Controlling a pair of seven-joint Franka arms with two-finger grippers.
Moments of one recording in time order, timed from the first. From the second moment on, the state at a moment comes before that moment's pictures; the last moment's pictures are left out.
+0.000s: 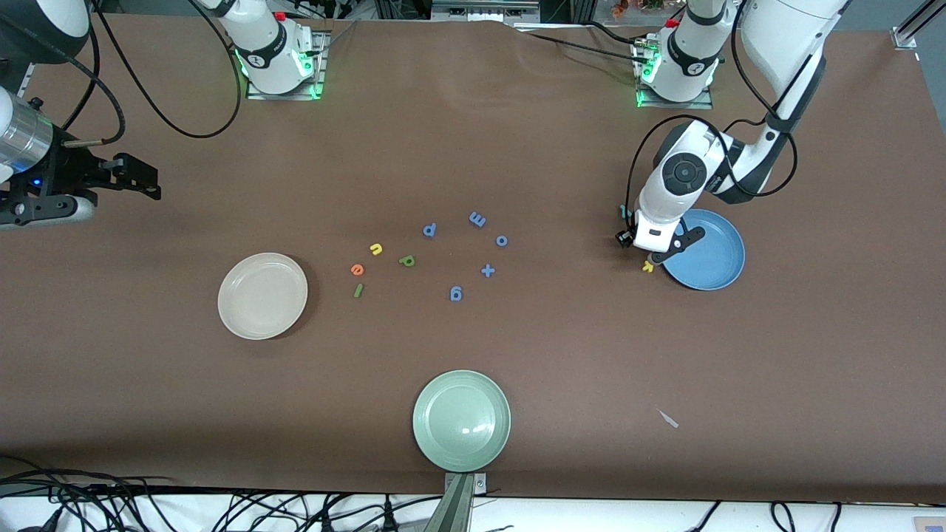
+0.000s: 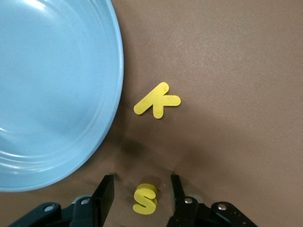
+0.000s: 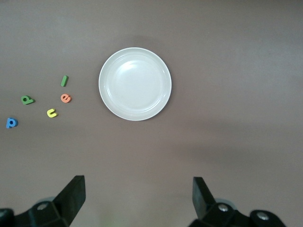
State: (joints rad) left arm 0.05 0.37 -0.35 -2.36 0.32 2.57 -1.11; right arm 0.03 0.07 0.01 -1.61 -0.02 1.60 -0.10
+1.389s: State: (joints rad) left arm 0.05 0.37 -0.38 -2.33 0.30 2.49 -1.12; right arm 0.03 0.08 0.01 -1.61 -0.02 1.60 -0.10
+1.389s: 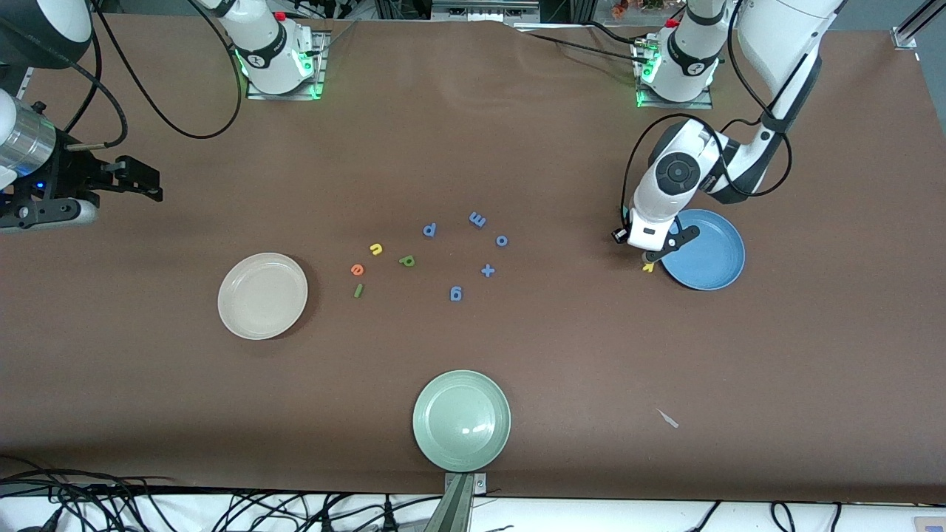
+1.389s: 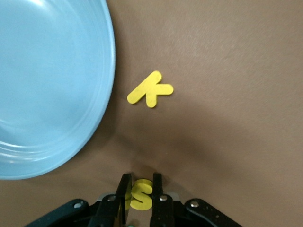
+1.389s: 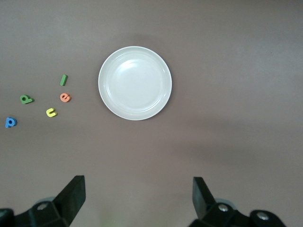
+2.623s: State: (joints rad) left arm 0.32 0.34 -0.39 -2.21 0.19 2.30 -0.68; right arm 0.13 0.20 0.01 -1.74 0.05 1.88 0.05
